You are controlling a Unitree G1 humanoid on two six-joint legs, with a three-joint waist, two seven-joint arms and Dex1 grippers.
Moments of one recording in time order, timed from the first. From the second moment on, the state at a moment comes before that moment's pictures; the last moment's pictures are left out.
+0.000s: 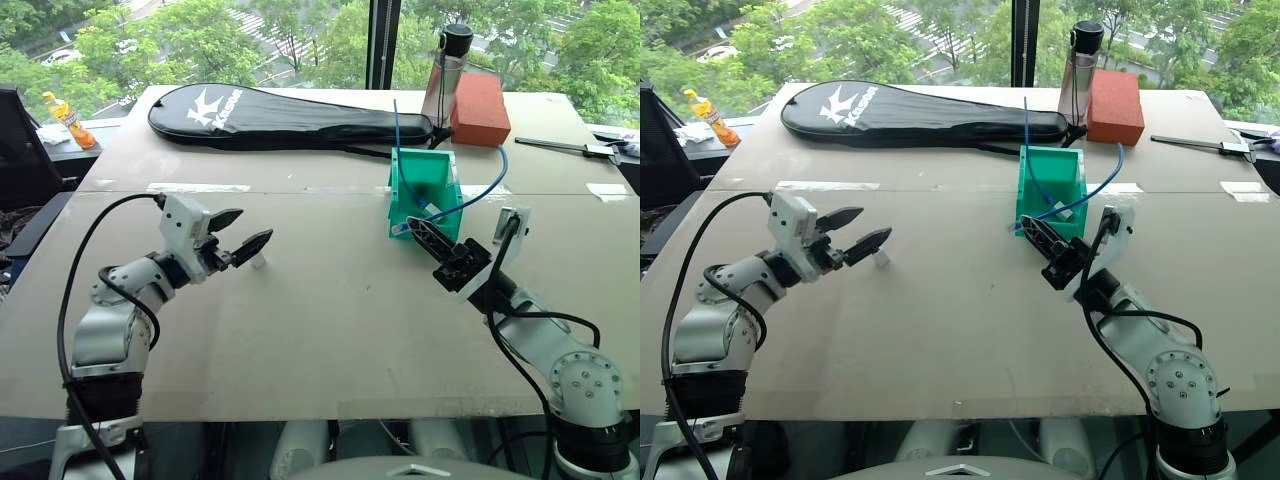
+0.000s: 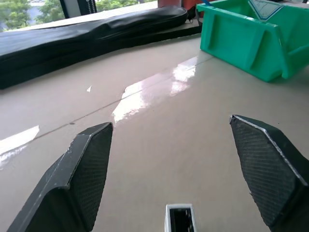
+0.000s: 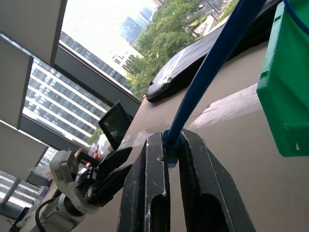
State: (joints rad) left arm -0.19 0.64 0.25 -0.03 -0.42 0.29 -0.84; right arm -0.11 -0.31 -0.02 -0.57 1.41 0.61 -0.11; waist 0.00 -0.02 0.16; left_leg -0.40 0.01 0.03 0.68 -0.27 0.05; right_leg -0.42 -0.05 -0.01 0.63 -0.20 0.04
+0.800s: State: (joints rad) left arm -0.13 0.60 0.19 0.14 -0.32 0.14 -0.82; right arm -0.10 -0.33 -0.02 -0.57 1.41 0.65 -0.10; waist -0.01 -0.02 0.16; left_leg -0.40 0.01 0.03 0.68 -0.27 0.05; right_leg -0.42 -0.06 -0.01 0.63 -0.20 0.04
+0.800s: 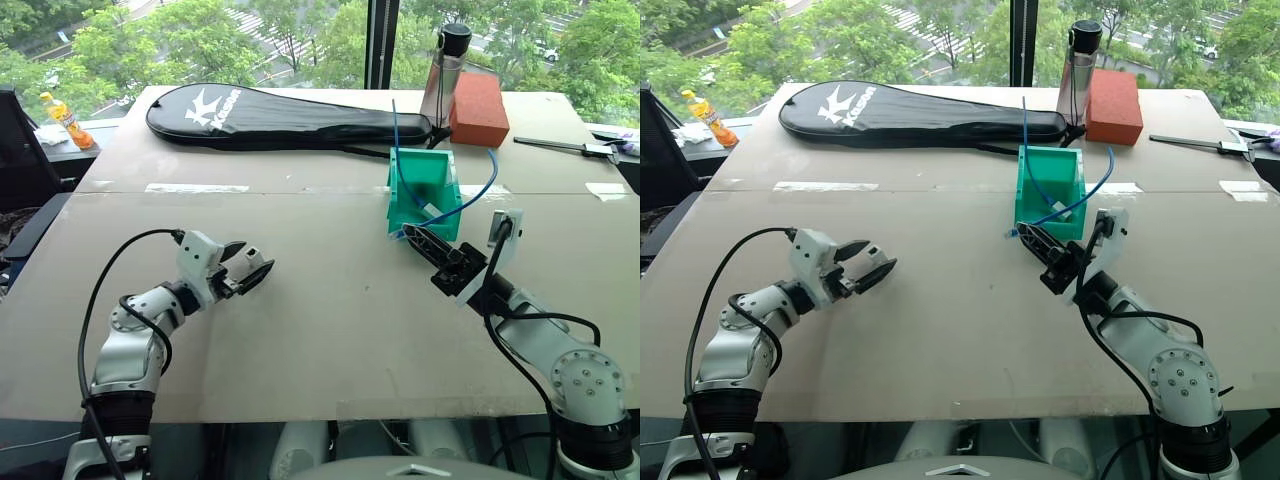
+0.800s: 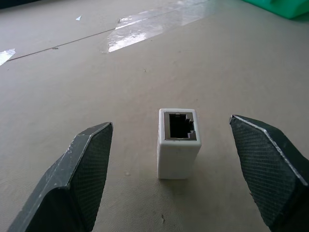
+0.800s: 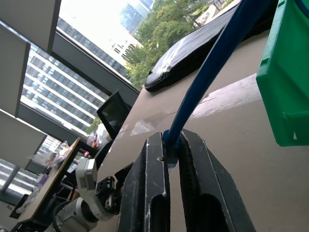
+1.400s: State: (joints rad) left arm -0.19 0.60 0.09 0.18 -0.30 0.01 -0.99; right arm -0.11 -0.43 -0.03 -0.57 1.34 0.66 -0.04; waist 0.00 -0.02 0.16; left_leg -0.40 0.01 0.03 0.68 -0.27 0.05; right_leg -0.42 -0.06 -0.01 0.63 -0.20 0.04
